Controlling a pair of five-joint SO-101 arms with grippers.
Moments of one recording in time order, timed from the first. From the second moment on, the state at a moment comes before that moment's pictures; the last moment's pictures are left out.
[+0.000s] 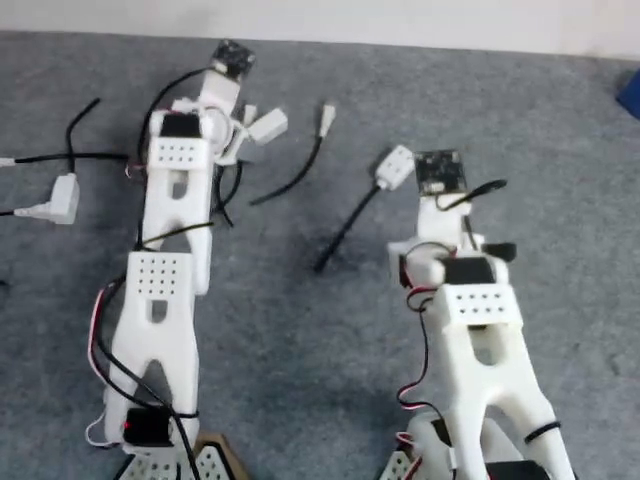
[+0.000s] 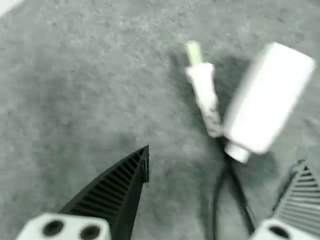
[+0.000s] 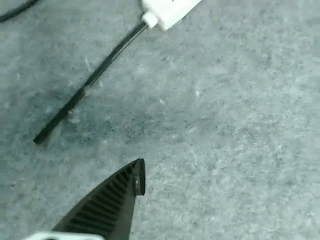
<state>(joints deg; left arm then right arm) -5.7 77.1 -81.3 63.8 -20.0 -7.6 -32.1 51.6 46.6 5.7</state>
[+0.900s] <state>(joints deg) -2.8 86.5 -94.7 90.2 -46.8 -8.3 -32.1 54.7 48.5 6.2</state>
